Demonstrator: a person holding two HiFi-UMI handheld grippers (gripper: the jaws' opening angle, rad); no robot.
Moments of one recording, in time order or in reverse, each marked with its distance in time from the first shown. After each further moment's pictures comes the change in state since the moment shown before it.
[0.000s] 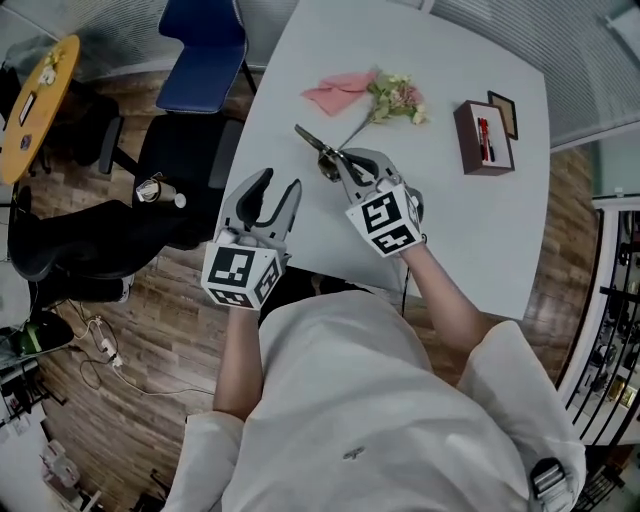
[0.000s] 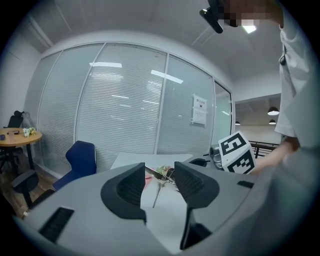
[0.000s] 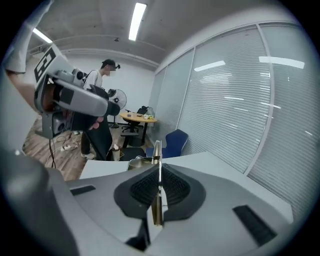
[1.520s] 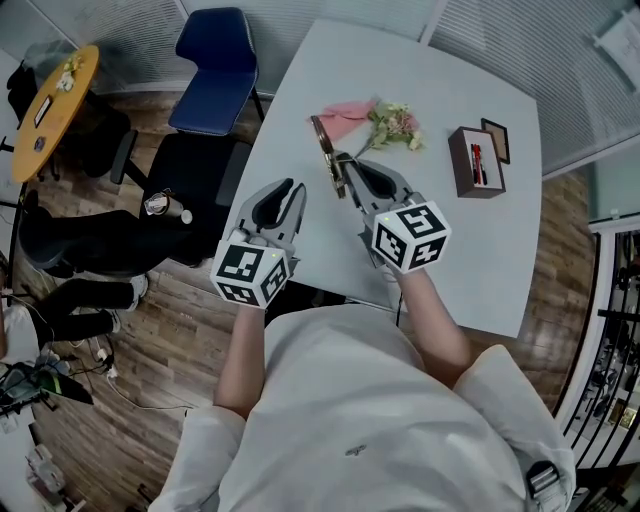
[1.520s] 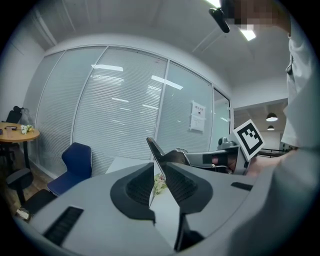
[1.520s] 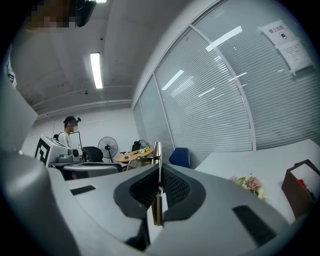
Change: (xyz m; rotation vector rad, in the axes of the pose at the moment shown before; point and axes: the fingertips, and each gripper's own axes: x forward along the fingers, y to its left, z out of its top) left arm 0.006 -0.016 0.023 -0.031 -0.059 -0.024; right arm -0.056 -0.027 0.062 0.509 -0.292 0.040
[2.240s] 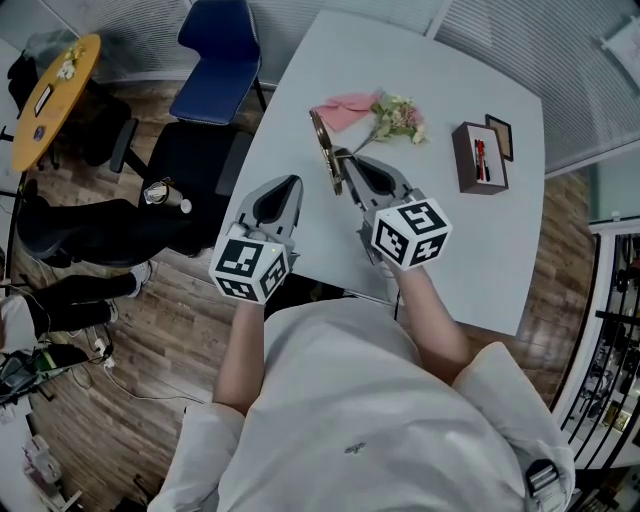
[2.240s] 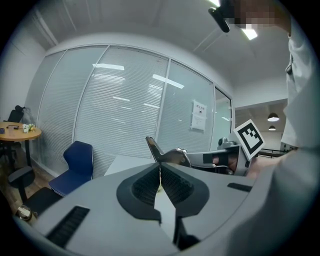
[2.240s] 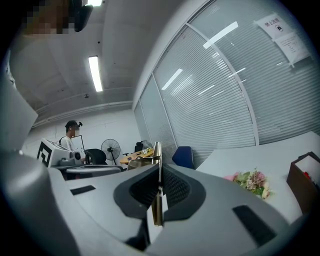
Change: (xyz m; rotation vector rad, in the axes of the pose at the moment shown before) left arm -0.005 0.000 -0.006 -0.007 0.012 0.013; right arm 0.001 0.007 -0.008 0.041 0.001 0.031
